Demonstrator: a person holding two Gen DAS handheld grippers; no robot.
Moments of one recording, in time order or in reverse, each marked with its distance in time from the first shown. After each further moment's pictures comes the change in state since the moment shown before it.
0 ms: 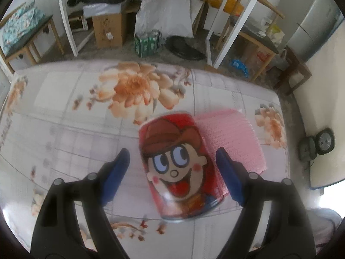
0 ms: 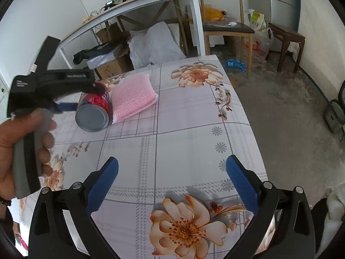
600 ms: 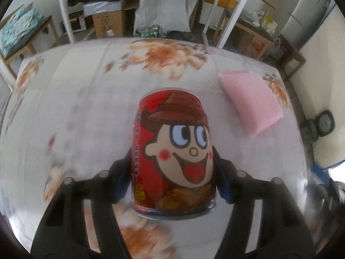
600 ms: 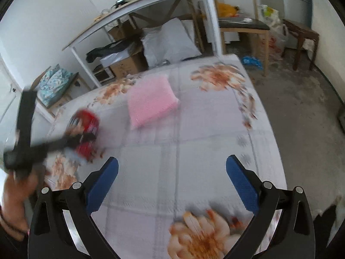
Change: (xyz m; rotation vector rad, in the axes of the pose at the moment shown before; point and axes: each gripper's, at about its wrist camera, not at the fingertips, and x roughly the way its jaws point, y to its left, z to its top) left arm -0.029 0.063 -0.070 0.069 -0.007 -0.023; right arm 0.020 0.017 0.028 -0.028 0.034 0.130
